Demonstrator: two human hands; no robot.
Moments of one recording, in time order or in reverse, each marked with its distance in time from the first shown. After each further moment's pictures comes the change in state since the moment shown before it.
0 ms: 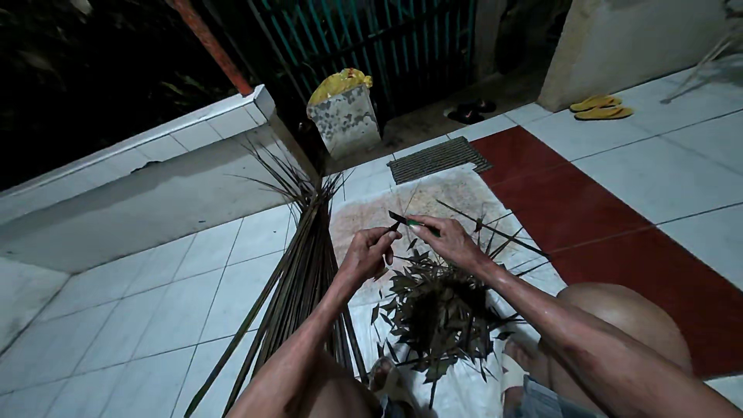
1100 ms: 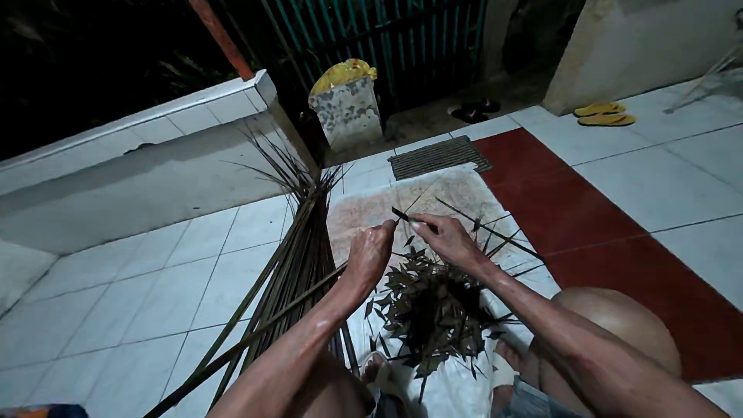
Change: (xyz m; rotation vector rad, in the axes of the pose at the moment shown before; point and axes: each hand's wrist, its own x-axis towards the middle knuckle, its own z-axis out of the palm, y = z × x) left_hand 0.005 -0.006 0.026 1.010 0.300 0.171; right_hand -0.003 -0.017 -0.001 -0.073 -0.027 0.128
